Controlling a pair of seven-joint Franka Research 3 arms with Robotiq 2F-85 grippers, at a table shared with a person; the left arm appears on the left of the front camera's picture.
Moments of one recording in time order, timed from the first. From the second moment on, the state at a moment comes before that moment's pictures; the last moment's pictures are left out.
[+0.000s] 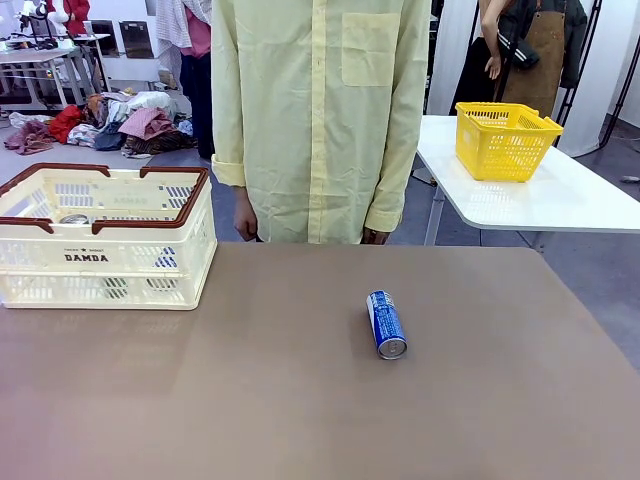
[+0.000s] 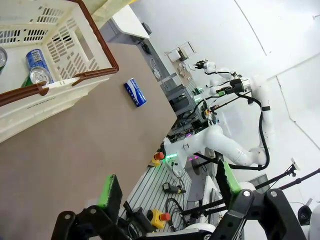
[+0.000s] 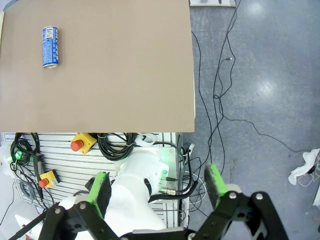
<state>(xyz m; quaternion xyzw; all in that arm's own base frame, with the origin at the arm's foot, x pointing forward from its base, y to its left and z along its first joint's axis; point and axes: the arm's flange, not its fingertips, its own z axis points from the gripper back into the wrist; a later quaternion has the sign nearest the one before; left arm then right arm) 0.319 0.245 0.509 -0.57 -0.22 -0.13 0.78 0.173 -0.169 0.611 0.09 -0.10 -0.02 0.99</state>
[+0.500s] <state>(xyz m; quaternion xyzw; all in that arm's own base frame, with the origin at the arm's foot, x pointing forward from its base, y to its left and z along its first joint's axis) 0.319 0.245 0.509 -0.57 -0.22 -0.13 0.78 0.173 -0.169 0.611 0.09 -0.10 -0.02 0.99</state>
